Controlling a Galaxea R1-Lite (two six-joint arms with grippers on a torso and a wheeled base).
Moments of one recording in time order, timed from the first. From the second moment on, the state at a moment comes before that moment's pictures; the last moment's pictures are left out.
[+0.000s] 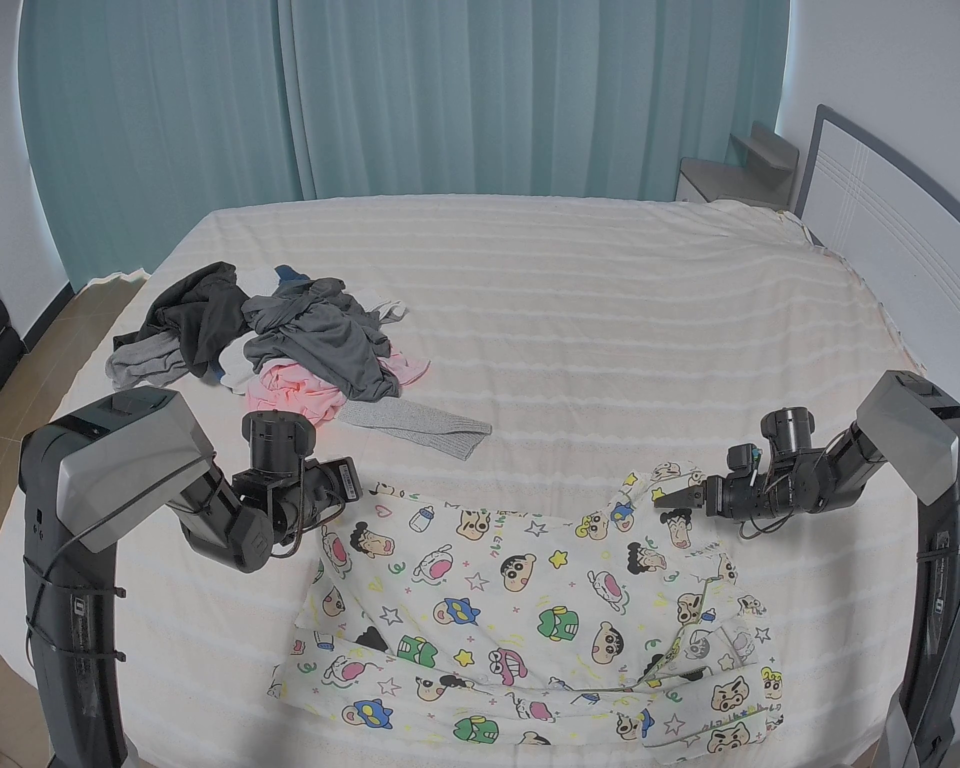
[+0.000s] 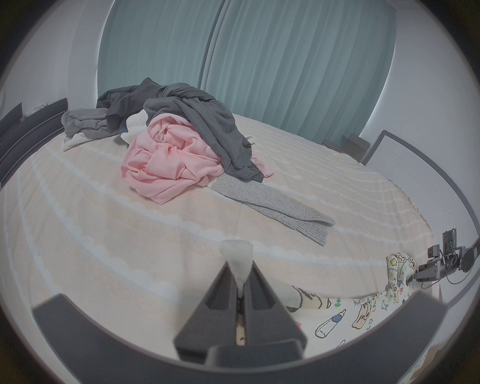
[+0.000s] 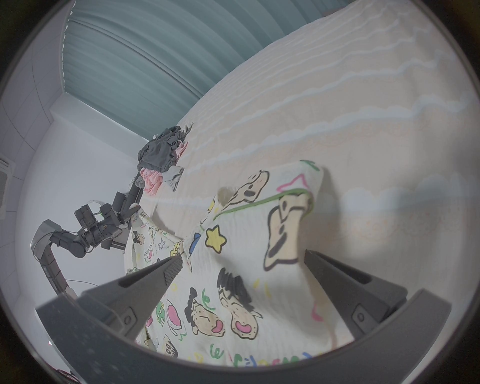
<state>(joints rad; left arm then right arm) -0.23 2.36 -1.04 -0.87 0.08 -0.35 0.00 2.43 -1.22 -0.40 0.68 0.15</state>
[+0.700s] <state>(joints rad) -0.23 2.36 -1.04 -0.93 0.09 -0.33 0.04 2.43 -1.25 -0.41 0.68 0.13</state>
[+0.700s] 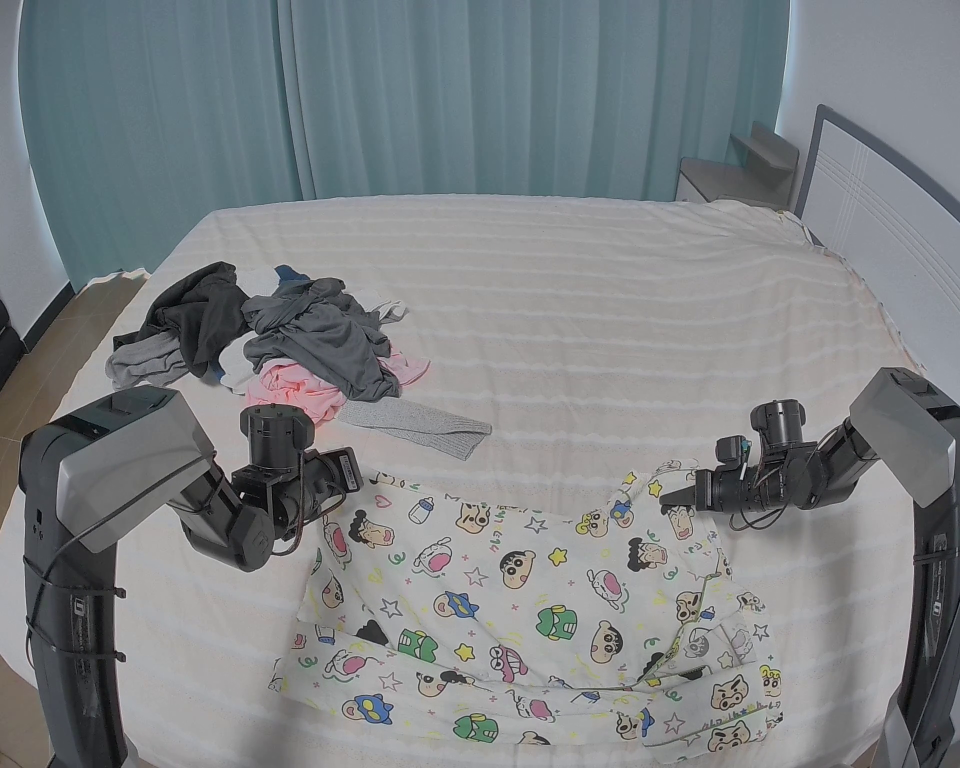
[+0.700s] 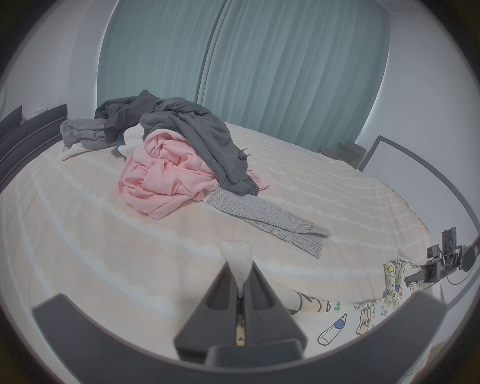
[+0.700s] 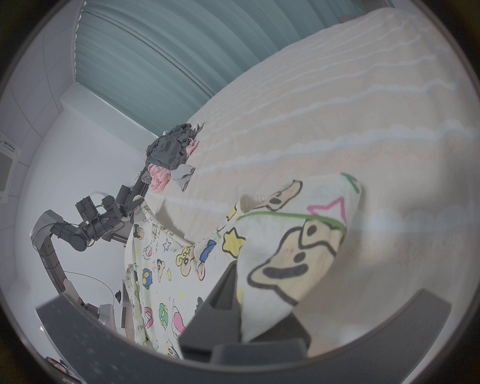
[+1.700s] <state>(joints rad) -0.22 2.35 -1.07 -0.94 0.14 -0.31 0.01 2.37 -1.27 -0.48 0.69 0.20</state>
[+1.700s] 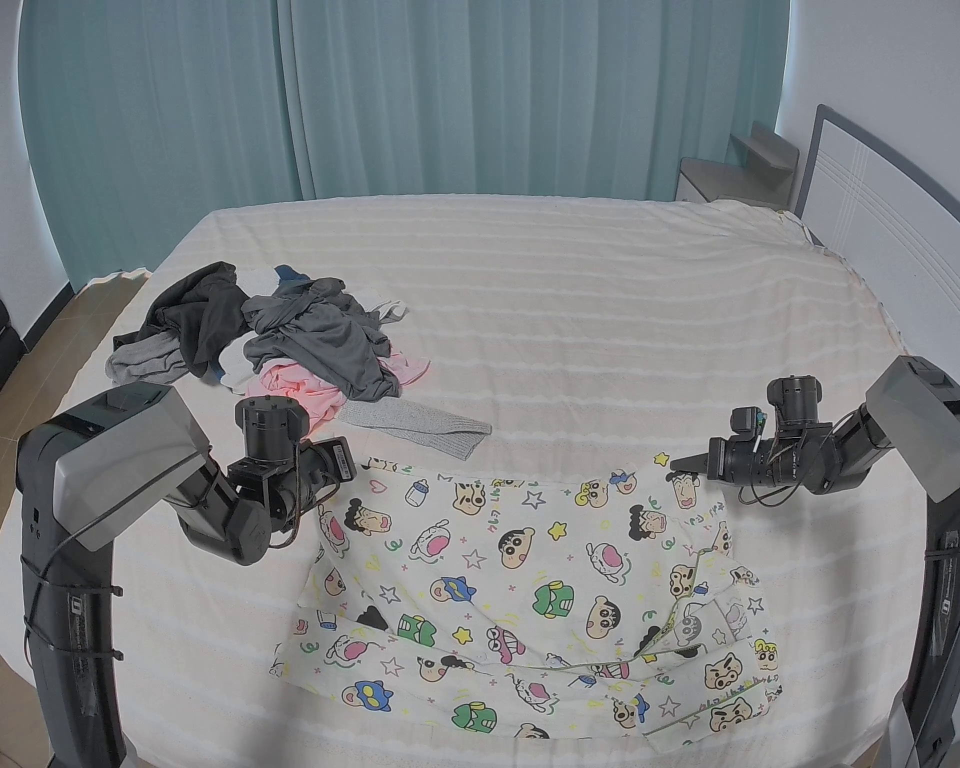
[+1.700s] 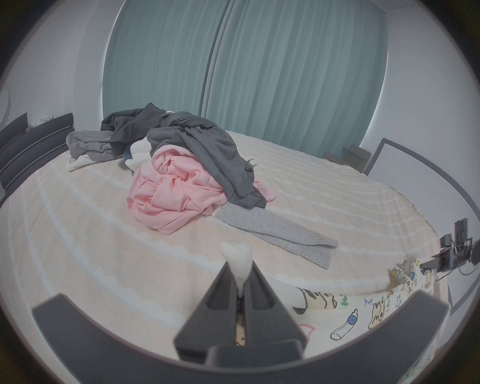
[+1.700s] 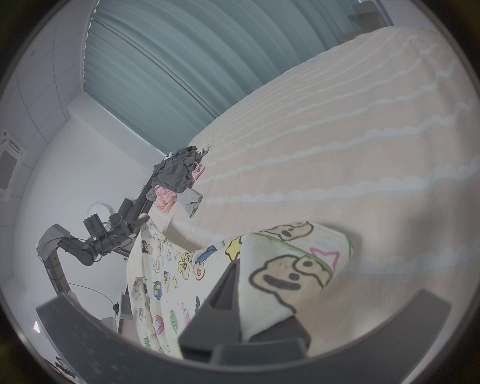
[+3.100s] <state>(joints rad) -0.22 2.17 -0.60 -1.15 -0.02 -0.19 -0.06 2.11 -0.73 -0.48 0.90 -0.06</state>
